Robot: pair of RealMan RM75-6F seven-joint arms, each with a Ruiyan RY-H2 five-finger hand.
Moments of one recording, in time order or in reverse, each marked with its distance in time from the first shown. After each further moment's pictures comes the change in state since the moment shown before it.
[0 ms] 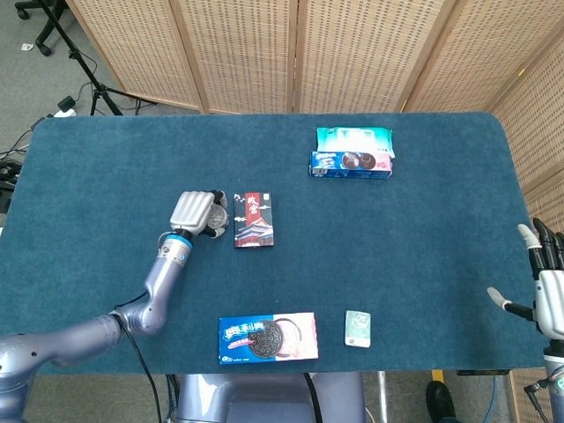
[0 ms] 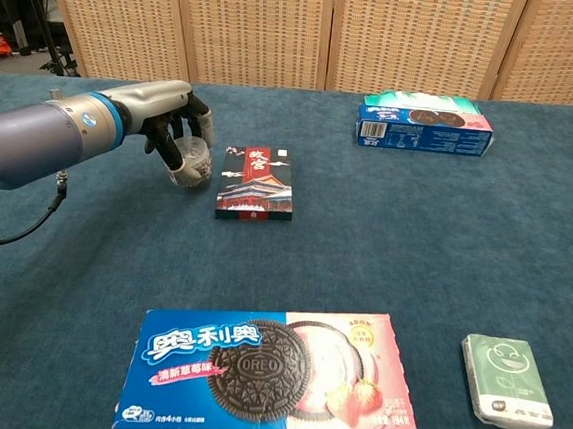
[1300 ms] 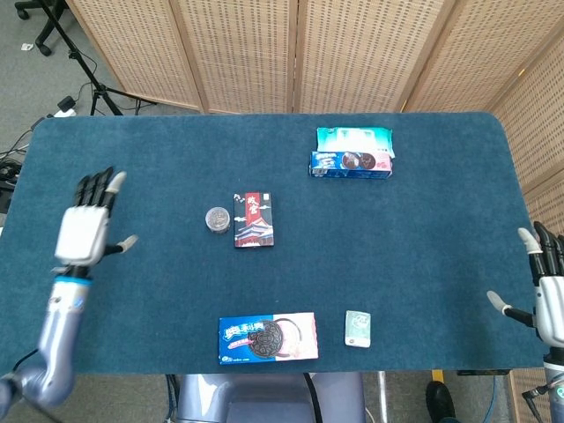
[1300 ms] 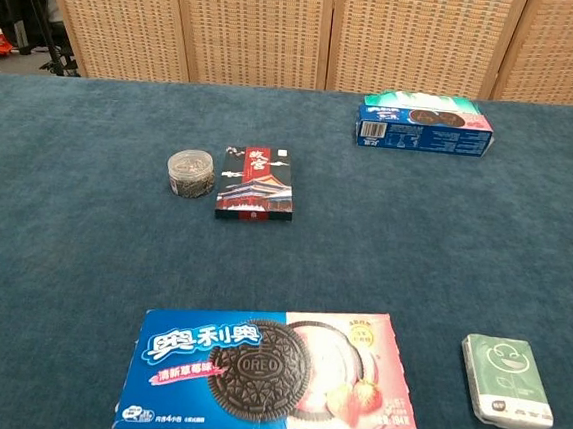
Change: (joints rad) left arm 0.444 0.437 0.182 -0.508 0.370 0.562 -0.116; right arm -0.019 -0.003 -0.017 -0.019 -0.047 0.052 -0.038
